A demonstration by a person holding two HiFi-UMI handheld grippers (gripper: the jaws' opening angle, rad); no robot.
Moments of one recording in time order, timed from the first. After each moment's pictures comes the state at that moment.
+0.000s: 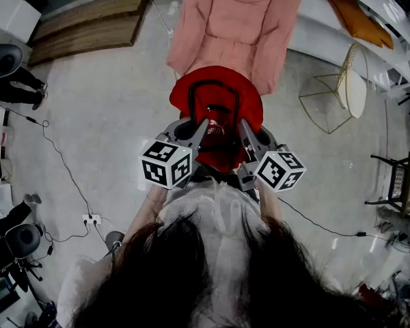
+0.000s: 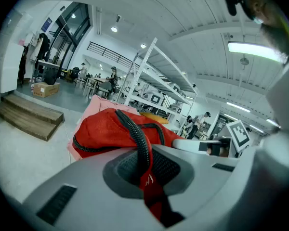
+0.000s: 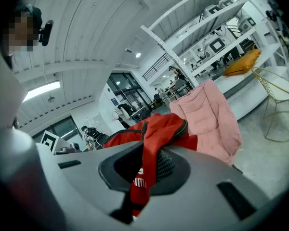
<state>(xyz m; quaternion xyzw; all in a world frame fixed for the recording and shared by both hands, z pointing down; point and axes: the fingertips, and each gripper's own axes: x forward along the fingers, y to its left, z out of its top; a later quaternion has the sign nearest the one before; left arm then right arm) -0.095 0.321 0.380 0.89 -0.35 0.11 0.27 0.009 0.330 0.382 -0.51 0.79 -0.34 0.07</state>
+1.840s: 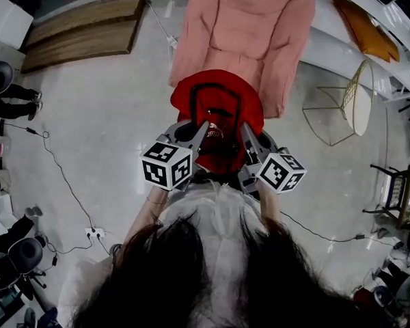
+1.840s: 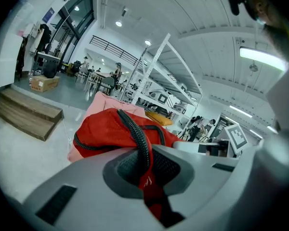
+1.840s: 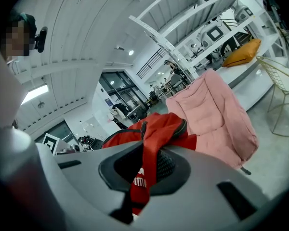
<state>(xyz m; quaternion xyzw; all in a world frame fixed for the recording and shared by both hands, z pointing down) -0.115 0.181 0.405 0.88 -0.34 0.11 0.30 -0.005 0.194 0.412 -0.52 0.76 -0.37 0.07</state>
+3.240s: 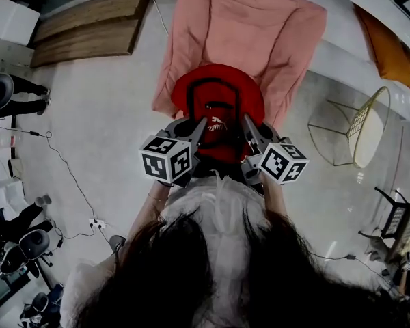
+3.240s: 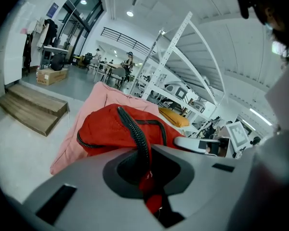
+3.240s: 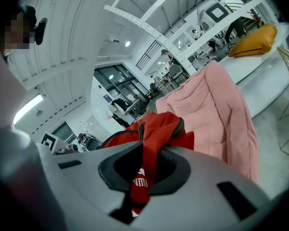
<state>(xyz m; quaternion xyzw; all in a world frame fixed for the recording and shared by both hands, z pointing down) 0.010 0.017 0.433 0.84 -0.39 0.16 0.35 0.125 0.012 0.440 -0.47 0.78 -0.42 0.04</state>
